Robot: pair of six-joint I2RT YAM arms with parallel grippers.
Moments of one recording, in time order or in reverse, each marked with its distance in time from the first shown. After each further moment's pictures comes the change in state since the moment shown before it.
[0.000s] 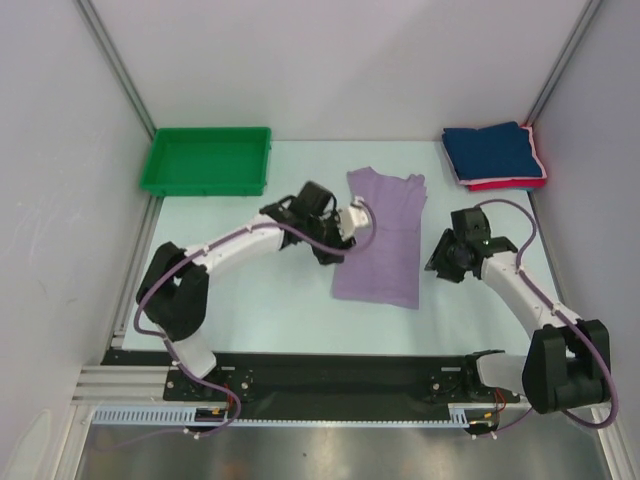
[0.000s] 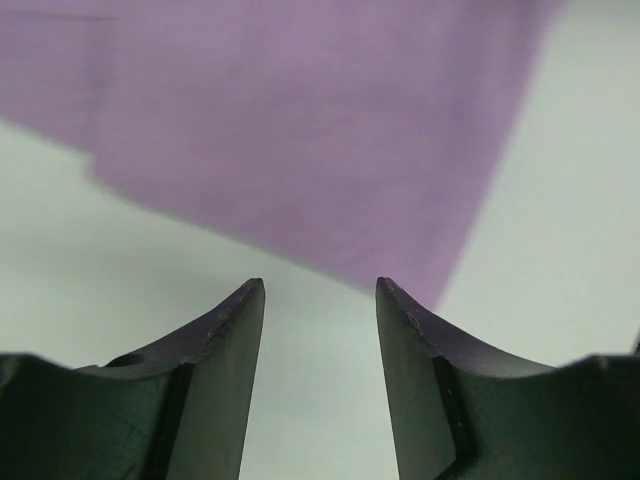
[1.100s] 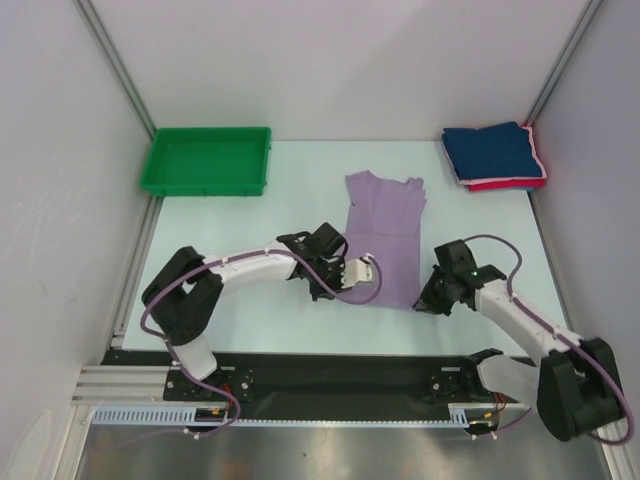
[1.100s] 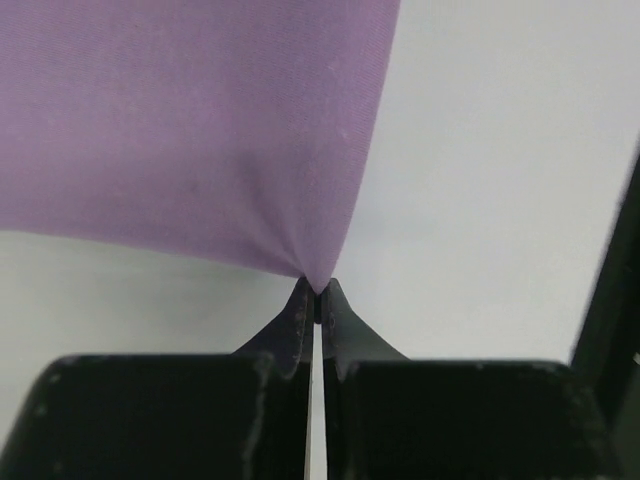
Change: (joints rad) left arm -0.192 -0.010 -0.251 -0.013 -0.053 0.165; right arm 0.172 -0.117 -0.259 -0.001 -0.090 0.200
